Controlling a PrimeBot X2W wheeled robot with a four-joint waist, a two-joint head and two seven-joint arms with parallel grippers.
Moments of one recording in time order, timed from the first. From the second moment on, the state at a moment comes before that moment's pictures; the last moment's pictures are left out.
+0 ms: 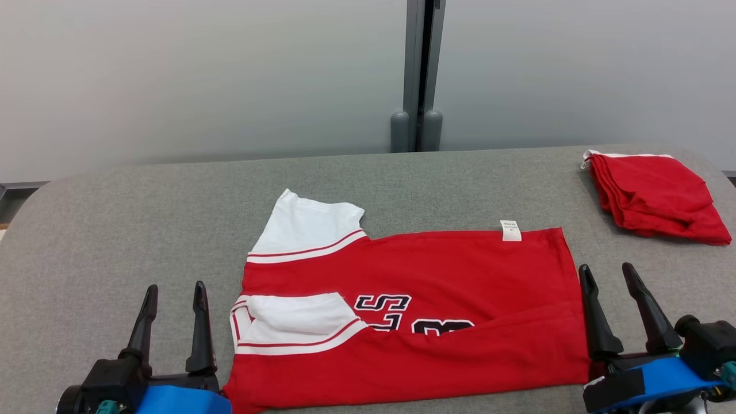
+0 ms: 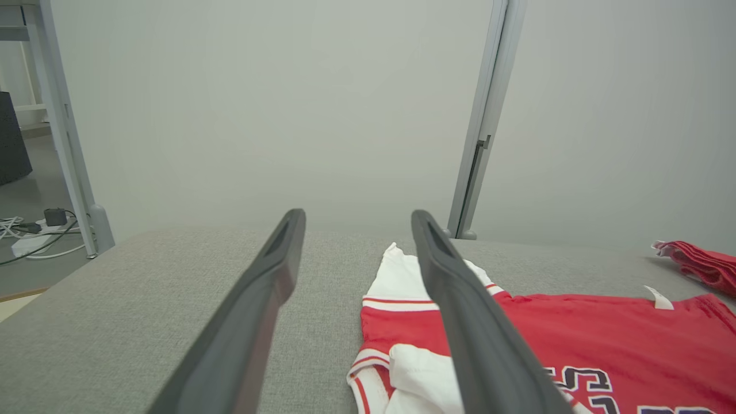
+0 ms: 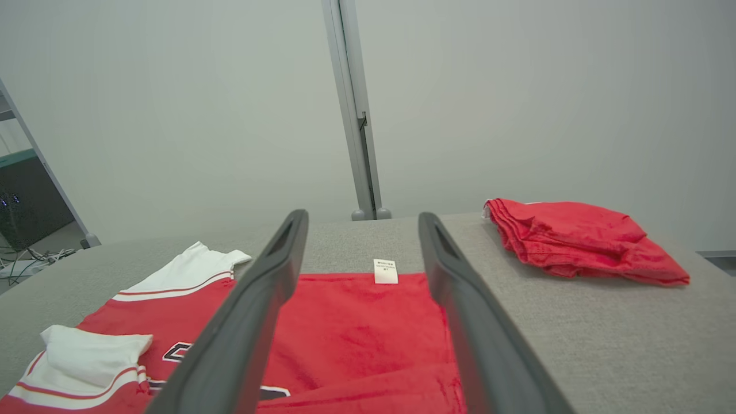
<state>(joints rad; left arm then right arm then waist) 0.03 0.11 -0.04 0.15 -0.22 -0.06 -0.26 0.01 -0.07 -0.04 0.04 0.23 0.13 -0.13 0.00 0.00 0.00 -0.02</state>
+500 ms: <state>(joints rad) -0.01 0.12 -0.04 0.18 -0.19 -0.08 -0.26 0.00 -0.06 -0.09 0.04 0.19 0.13 -0.10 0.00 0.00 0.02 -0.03</state>
